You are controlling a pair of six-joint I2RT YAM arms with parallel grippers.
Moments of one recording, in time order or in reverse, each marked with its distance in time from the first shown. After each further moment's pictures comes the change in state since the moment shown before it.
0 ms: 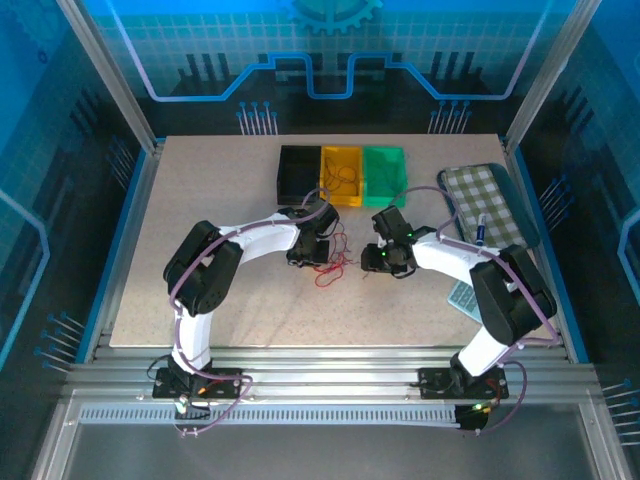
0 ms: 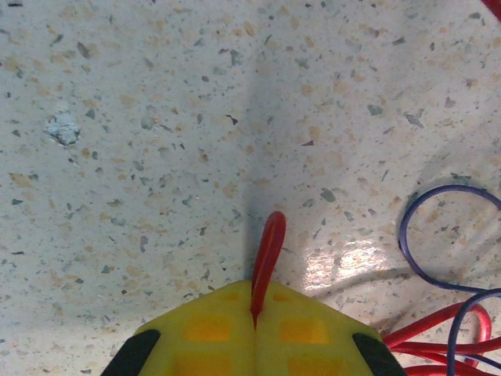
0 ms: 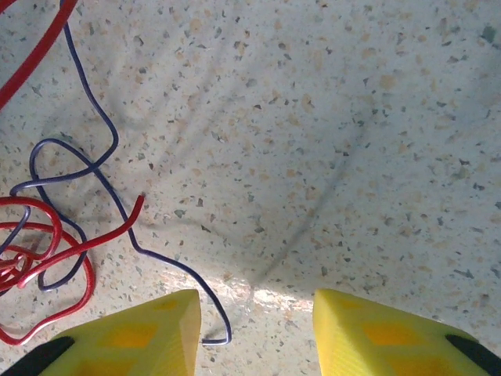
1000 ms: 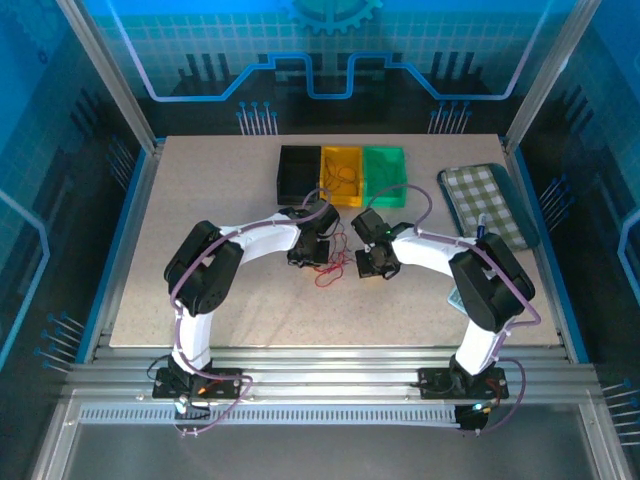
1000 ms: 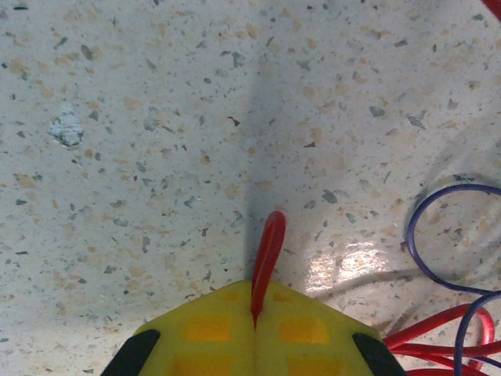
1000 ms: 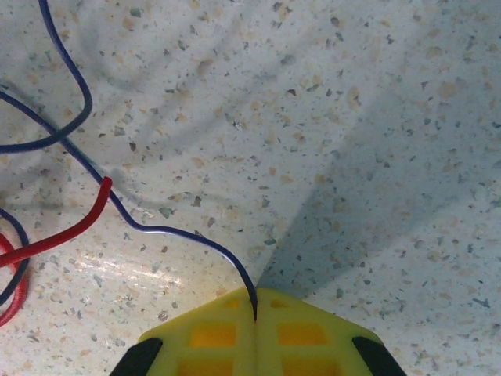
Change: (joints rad) left arm -0.004 0.002 0.003 -0.004 -0.014 -0.005; right arm 0.091 0.126 0.116 -0.122 0.167 -0.101
